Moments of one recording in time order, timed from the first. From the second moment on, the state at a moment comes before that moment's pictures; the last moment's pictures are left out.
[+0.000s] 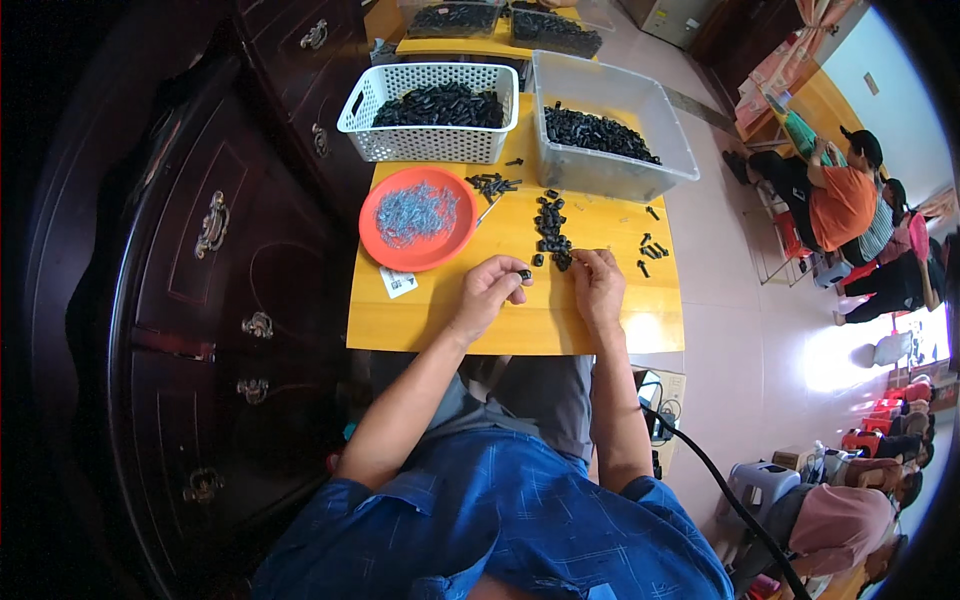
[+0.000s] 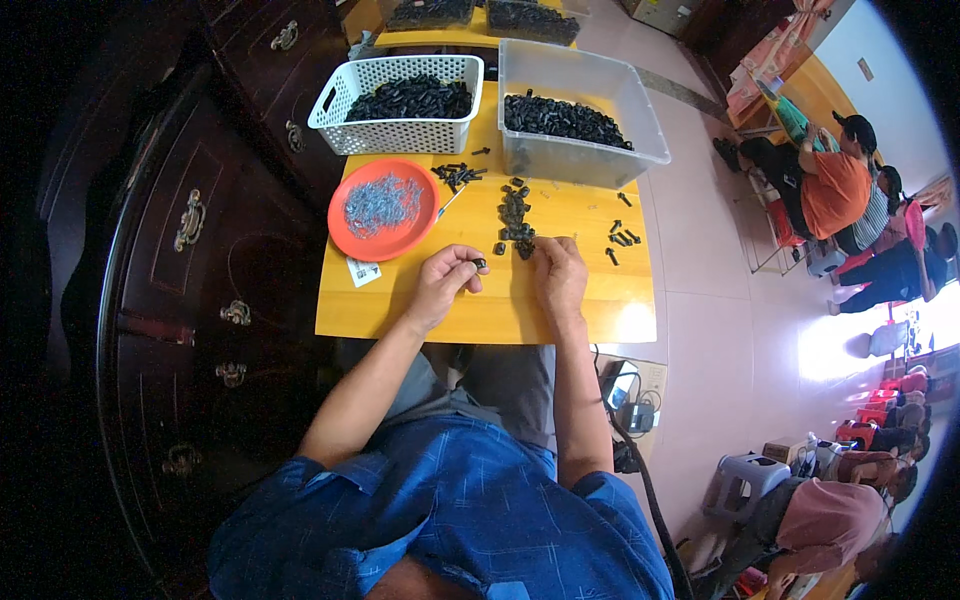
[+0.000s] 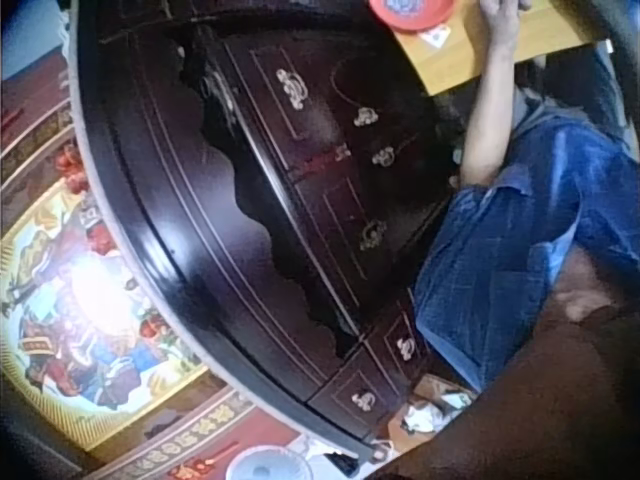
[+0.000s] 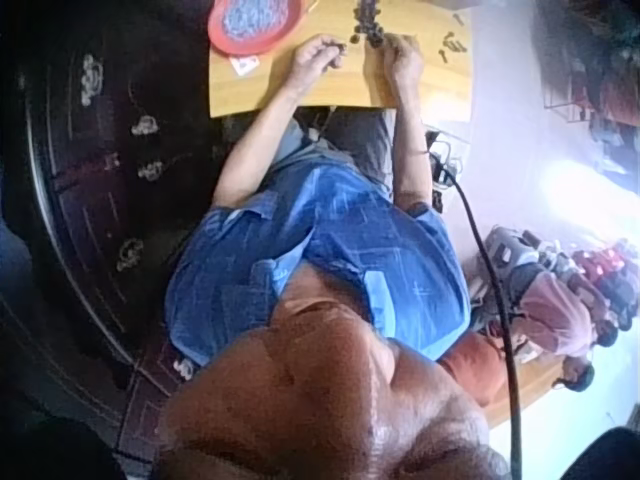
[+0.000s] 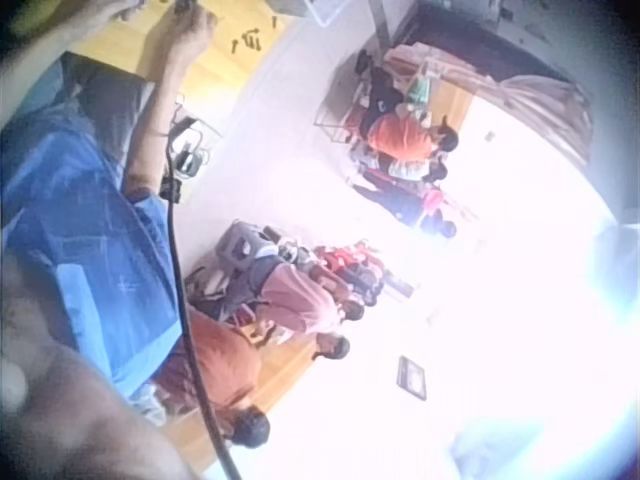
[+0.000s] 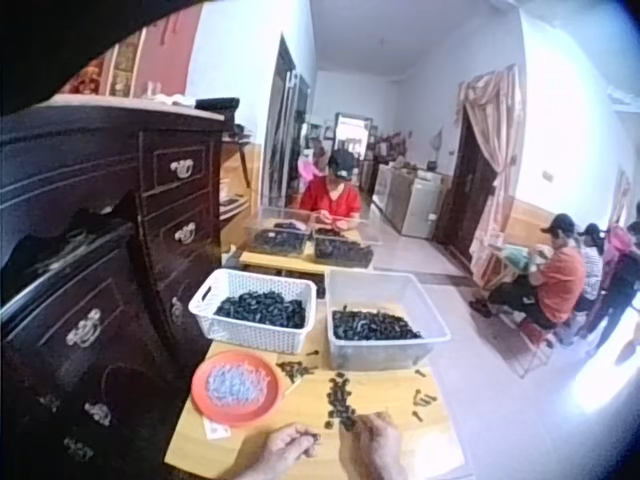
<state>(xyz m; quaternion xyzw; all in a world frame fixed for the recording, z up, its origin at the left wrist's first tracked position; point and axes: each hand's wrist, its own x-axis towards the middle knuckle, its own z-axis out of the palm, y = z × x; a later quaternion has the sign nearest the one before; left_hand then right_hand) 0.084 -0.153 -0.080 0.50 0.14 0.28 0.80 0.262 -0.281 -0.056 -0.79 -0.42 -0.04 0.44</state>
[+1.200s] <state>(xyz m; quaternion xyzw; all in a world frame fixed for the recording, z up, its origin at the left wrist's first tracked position) 0.081 -0.155 -0.079 0.52 0.13 0.25 0.80 0.212 -0.286 -0.064 -0.53 -0.30 0.35 0.72</state>
